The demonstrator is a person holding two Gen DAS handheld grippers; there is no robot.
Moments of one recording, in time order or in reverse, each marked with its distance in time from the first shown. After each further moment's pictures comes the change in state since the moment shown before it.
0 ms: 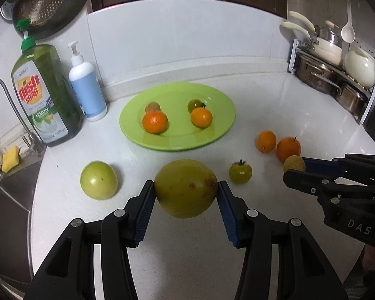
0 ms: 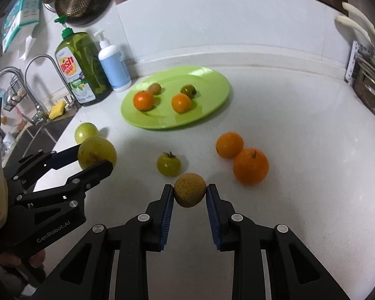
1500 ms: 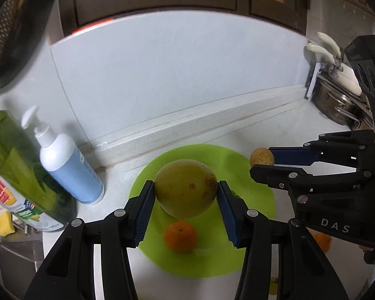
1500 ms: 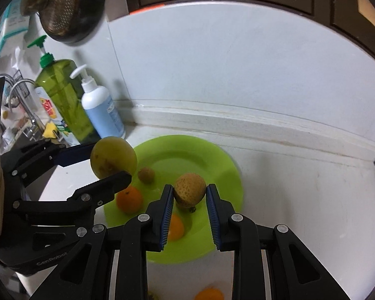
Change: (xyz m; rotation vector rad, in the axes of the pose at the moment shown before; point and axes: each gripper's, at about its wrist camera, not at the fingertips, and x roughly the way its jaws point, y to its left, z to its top) left arm 0.089 0.047 0.151 0.030 0.007 -0.037; right arm 0.085 -0.005 0.184 -0.175 0.026 0.043
